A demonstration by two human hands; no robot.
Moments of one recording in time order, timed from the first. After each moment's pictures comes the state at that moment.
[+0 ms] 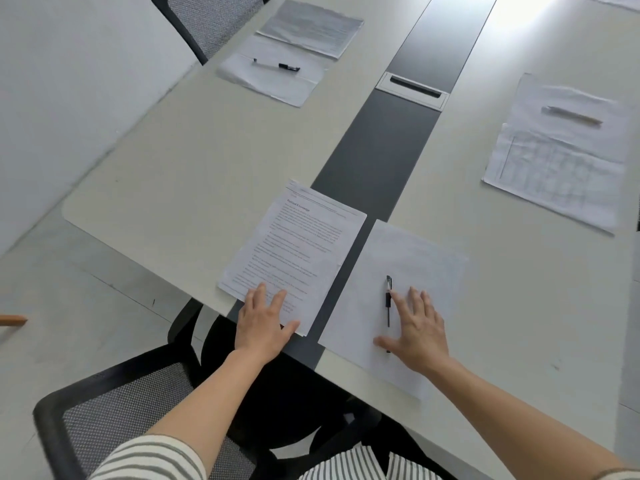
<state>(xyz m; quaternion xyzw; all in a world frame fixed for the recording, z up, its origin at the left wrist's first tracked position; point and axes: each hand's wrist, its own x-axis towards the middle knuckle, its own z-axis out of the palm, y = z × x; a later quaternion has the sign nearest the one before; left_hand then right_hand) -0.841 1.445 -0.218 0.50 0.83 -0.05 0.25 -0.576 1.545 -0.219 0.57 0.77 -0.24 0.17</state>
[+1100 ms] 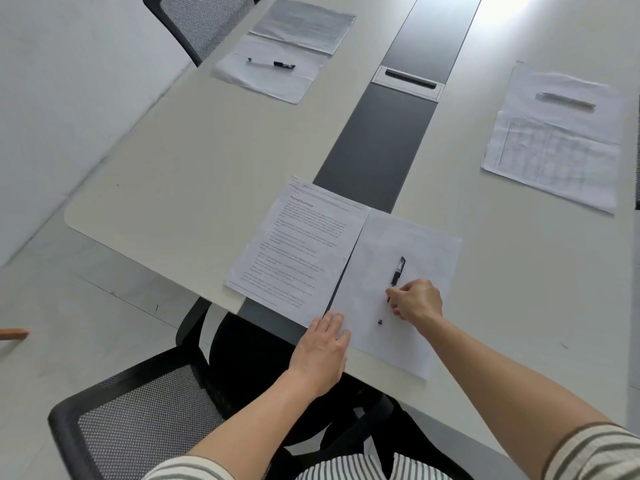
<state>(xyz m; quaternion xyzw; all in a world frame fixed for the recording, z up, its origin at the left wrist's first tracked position) -0.775 1.422 -0.218 0.74 0.63 -0.12 0.21 -0.617 1.571 -0.215 0.75 0.51 -0.43 -0.03</state>
